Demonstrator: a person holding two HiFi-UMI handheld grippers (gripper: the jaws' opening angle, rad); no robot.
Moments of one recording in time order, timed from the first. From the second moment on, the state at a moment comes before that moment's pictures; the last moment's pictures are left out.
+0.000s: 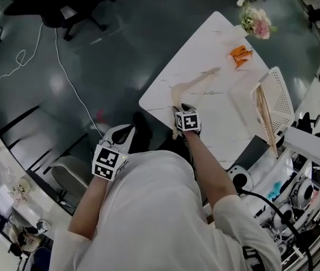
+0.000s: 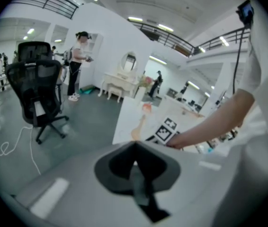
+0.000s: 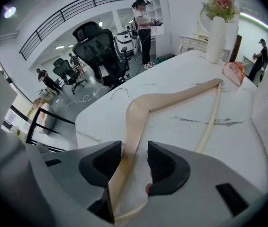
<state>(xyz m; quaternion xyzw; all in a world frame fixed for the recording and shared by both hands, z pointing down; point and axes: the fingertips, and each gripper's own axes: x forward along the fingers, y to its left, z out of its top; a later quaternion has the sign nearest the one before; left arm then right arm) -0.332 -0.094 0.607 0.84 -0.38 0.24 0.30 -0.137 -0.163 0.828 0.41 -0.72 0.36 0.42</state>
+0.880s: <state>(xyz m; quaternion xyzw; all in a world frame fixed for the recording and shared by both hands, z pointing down) -0.319 -0.097 0.615 0.86 -0.35 0.22 0.30 -0.131 -0.172 0.762 0.44 -0.74 0.38 0.34</state>
